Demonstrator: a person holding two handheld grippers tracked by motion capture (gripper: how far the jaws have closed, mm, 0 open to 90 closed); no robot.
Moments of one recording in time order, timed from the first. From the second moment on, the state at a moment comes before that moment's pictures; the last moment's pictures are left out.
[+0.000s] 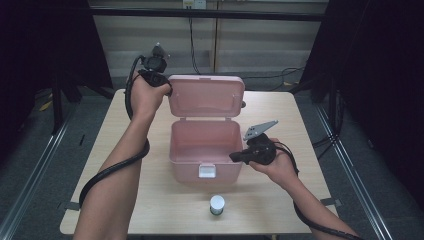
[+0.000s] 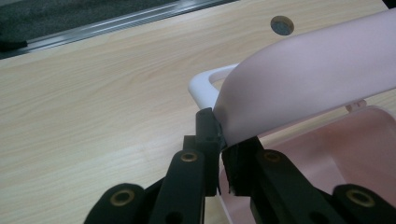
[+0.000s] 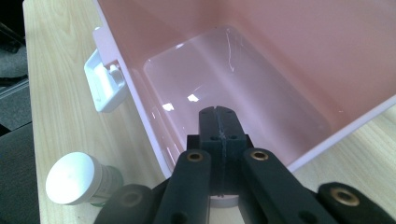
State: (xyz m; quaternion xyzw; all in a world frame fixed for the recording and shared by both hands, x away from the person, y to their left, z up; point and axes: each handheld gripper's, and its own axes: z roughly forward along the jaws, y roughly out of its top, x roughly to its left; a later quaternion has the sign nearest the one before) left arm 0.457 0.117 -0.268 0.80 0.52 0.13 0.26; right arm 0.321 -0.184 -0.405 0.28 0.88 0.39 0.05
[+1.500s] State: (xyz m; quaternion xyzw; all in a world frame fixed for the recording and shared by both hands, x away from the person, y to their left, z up) left arm 0.496 0.115 -0.276 0.80 0.53 0.11 0.27; right arm 0.322 -0.185 -0.406 0.28 0.87 0.39 0.04
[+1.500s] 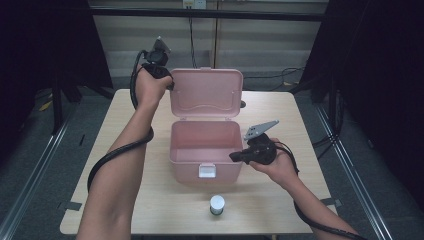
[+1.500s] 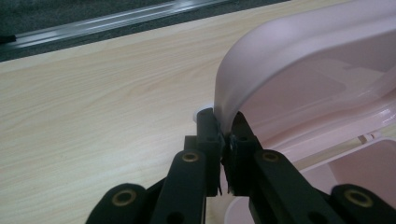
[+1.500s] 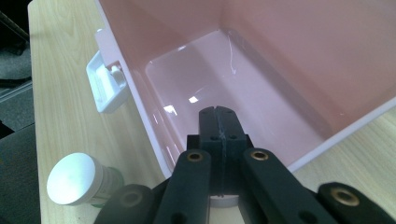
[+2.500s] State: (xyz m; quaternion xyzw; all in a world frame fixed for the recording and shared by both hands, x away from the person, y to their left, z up) left arm 0.520 0.113 -0.291 0.79 0.54 0.10 0.27; right arm 0.323 -0.185 -0.405 0.28 0.88 0.39 0.04
